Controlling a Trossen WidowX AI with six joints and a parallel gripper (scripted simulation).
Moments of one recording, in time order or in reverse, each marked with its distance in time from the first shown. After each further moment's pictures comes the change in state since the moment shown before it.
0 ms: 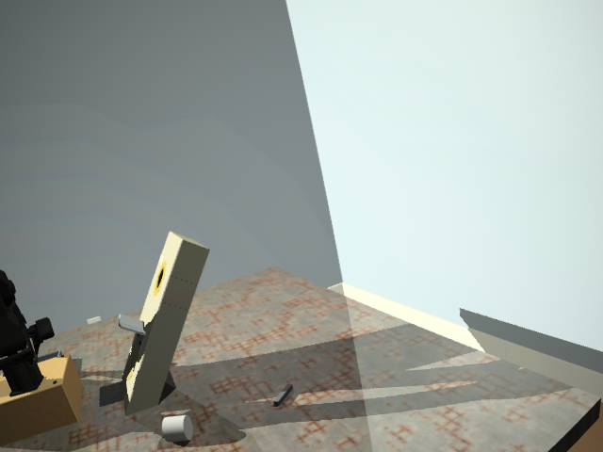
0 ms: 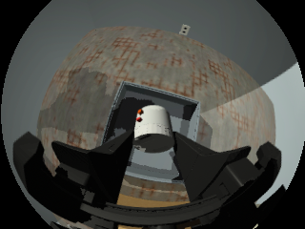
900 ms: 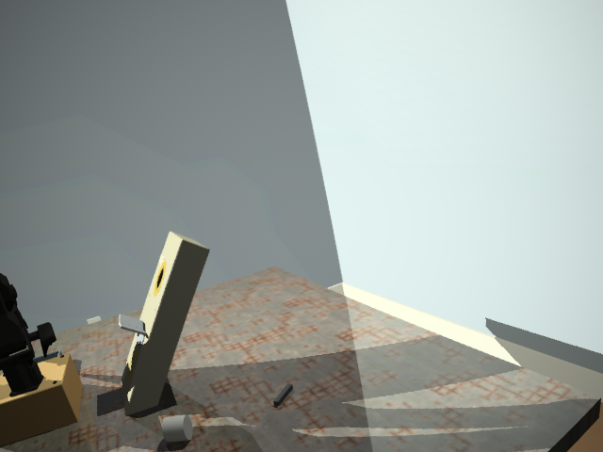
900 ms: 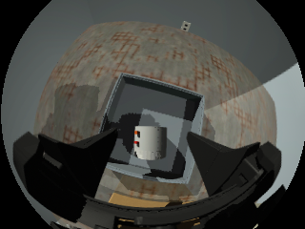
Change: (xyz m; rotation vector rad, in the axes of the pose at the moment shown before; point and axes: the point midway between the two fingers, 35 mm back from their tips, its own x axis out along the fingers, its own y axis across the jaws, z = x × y) arm 0.009 0.000 -0.012 0.000 0.019 0.000
